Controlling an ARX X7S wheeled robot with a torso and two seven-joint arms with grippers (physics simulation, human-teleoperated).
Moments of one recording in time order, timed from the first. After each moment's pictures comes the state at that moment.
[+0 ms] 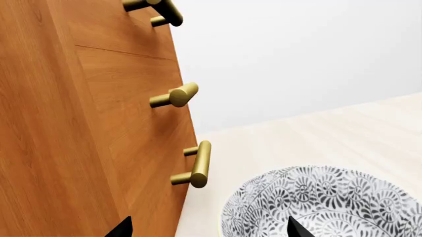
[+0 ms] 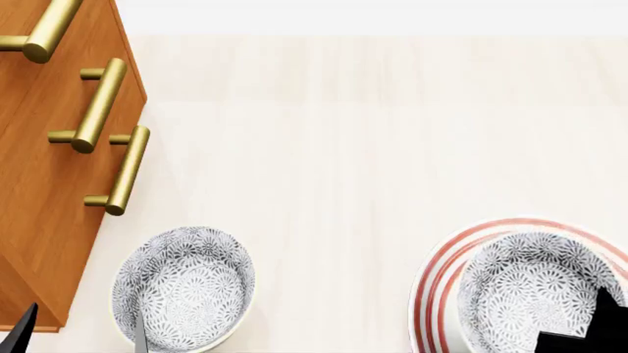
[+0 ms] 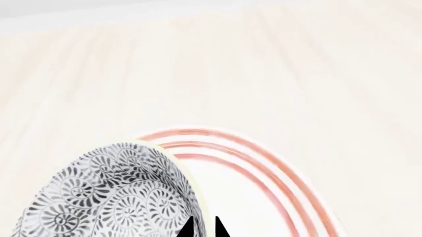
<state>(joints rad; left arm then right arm) -0.01 -0.31 0.40 0.11 0.03 0.19 -0.50 0.63 1.30 -0.97 -0.18 1.51 -0.03 0.46</state>
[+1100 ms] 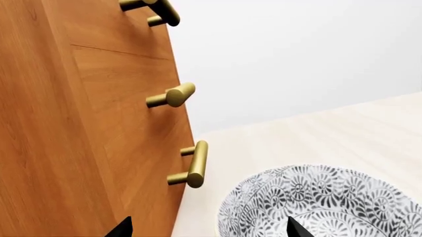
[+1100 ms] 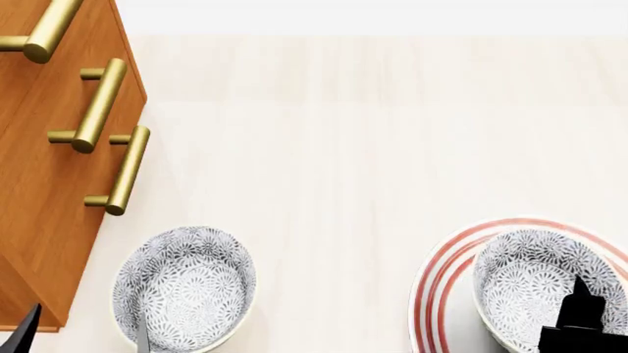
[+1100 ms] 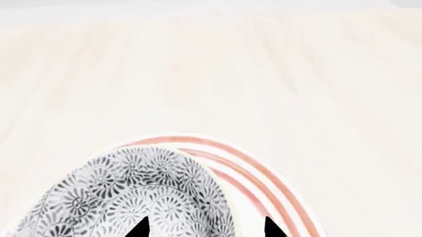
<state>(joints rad) -0.01 -0.32 0.42 0.10 0.02 0.20 -0.51 0.66 1.28 -0.96 -0.14 1.45 0.01 0.46</state>
